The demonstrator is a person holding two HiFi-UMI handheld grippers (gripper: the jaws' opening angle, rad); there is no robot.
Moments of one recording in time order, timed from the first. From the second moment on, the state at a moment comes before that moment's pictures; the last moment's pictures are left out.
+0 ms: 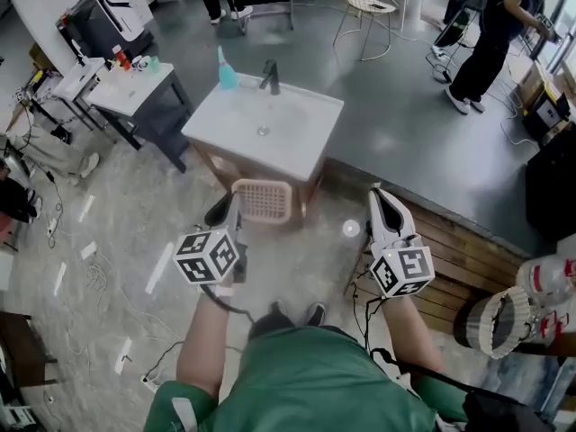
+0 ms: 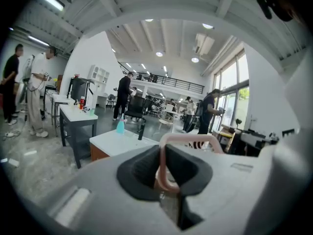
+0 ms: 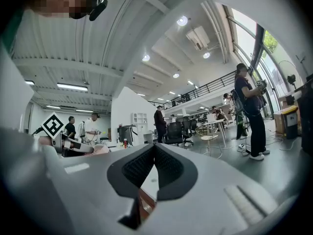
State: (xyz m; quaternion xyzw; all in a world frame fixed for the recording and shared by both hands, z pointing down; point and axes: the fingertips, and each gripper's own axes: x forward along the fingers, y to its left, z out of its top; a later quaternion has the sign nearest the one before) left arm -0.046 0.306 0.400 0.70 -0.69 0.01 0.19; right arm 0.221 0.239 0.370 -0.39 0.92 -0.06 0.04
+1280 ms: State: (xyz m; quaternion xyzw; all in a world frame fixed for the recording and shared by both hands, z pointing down) left arm -0.171 0.109 0.431 0.72 -0.66 0.00 0.22; right arm 0.106 0.058 0.386 -0.45 0.89 -0.07 0.01
